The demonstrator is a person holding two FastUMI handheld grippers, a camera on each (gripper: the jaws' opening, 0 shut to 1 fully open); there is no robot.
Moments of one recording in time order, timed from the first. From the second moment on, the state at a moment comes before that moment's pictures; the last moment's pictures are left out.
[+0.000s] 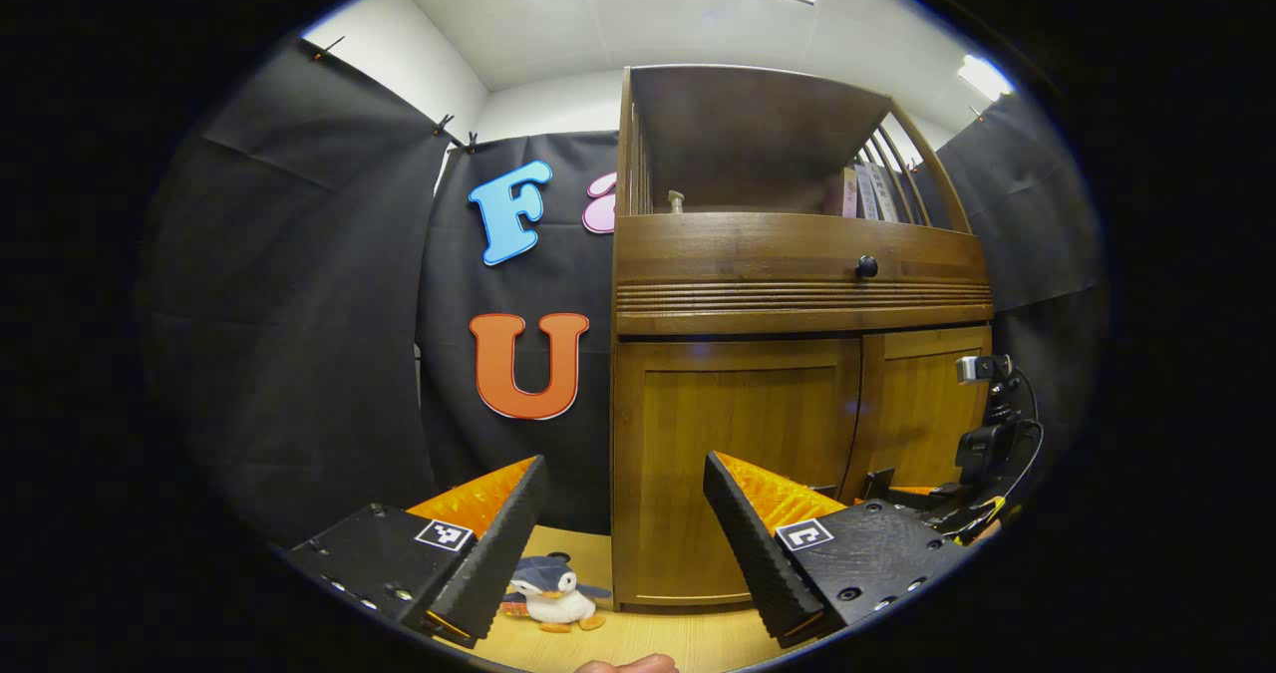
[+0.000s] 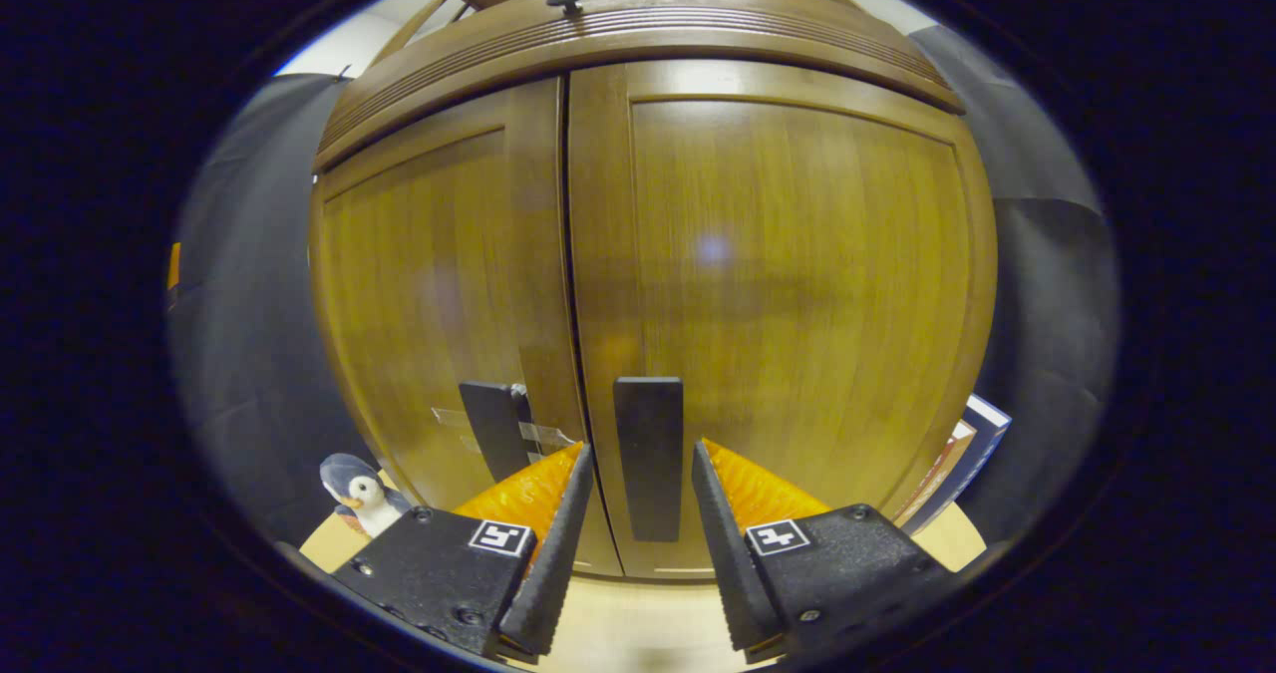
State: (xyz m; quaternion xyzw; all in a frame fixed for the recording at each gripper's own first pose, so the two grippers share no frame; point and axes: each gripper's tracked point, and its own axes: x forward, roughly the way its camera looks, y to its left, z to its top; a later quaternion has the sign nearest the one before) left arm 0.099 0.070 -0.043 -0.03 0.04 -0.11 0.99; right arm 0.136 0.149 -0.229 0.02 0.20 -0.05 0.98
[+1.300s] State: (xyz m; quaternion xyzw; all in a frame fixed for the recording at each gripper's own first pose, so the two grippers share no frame) left arm 0.070 0.068 -0.051 -0.06 0.07 -0.11 0.99; right arm 0.117 0.141 -0.243 0.03 0.20 -0.05 0.98
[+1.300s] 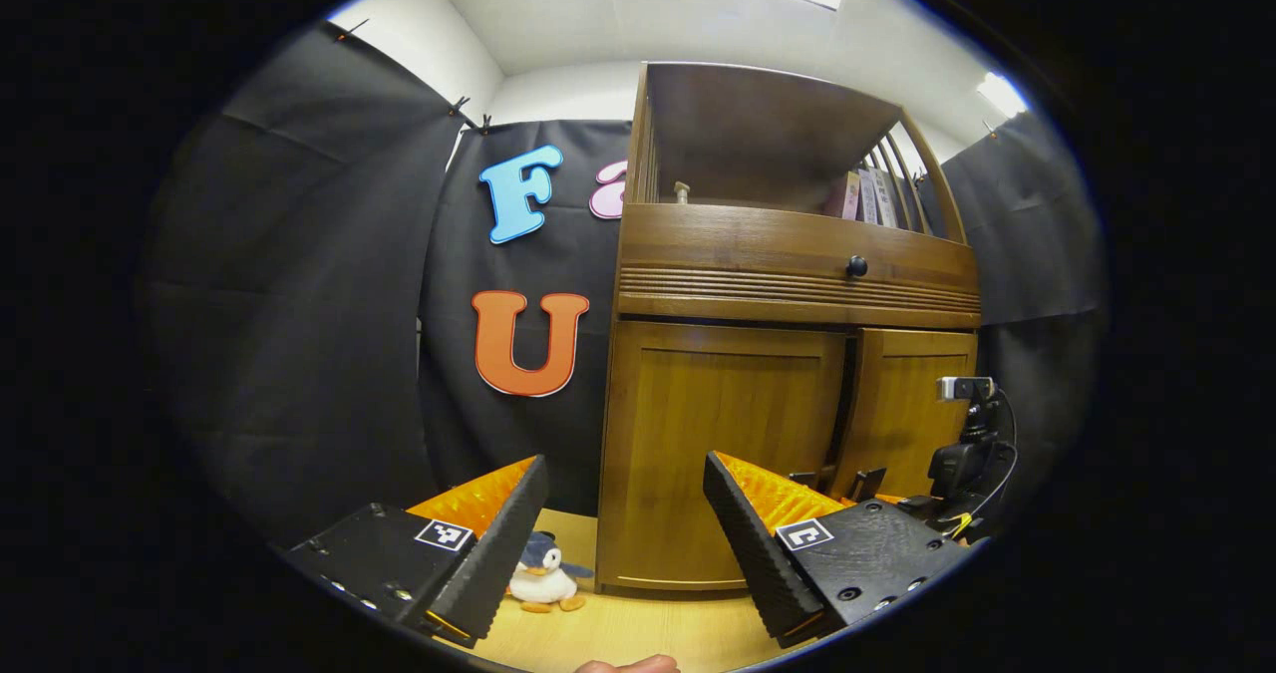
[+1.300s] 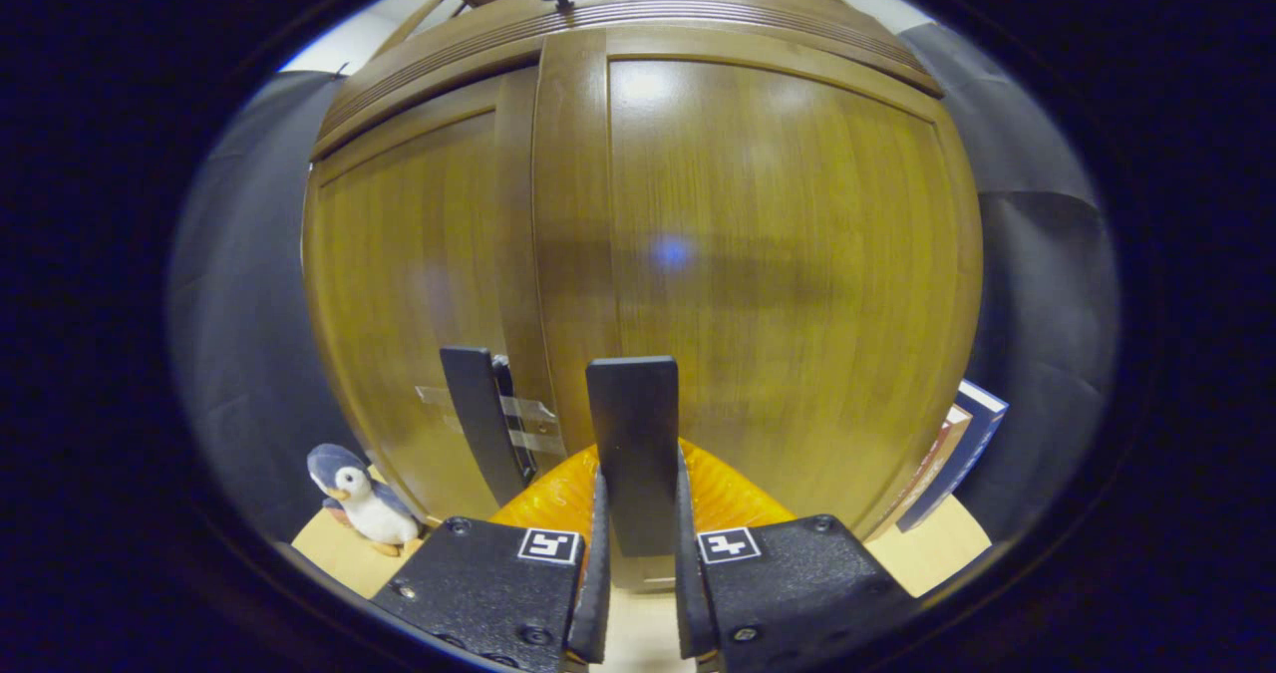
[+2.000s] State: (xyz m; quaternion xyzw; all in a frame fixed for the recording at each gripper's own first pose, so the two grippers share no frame) left arm 0.058 0.038 -0.049 -0.06 0.06 -0.12 0.99; right arm 0.056 0.132 -0.234 0.02 0.19 -0.02 0.98
